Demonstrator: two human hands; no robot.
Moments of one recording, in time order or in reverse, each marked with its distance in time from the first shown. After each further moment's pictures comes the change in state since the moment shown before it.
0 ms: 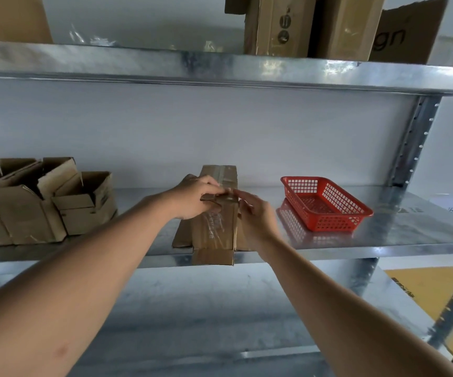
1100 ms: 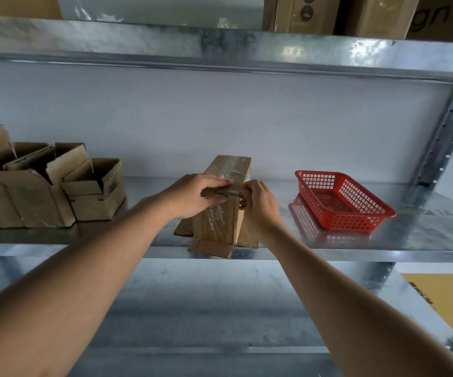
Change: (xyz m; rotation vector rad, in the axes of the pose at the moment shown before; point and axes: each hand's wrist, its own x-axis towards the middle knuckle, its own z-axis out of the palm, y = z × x) left_hand -0.020 -0.007 0.008 -0.155 0.088 -0.016; right_hand 0.017 0.003 0.014 -0.258 -0.067 -0.124
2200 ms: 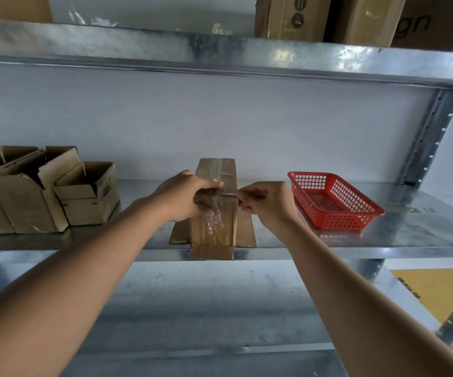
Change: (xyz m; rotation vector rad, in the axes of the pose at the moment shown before) left_hand -0.006 0.001 -0.012 0.302 -0.016 -0.022; right_hand -0.004 -0.006 -0.044 0.286 -0.032 0.104
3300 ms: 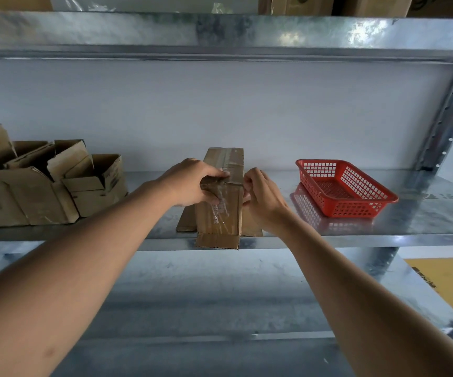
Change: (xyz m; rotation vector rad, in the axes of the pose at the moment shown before) left_hand 0.006 0.009 -0.009 -0.005 -0.015 0.039; right_hand 0.005 0.022 0.024 -0.293 -0.131 -0.212
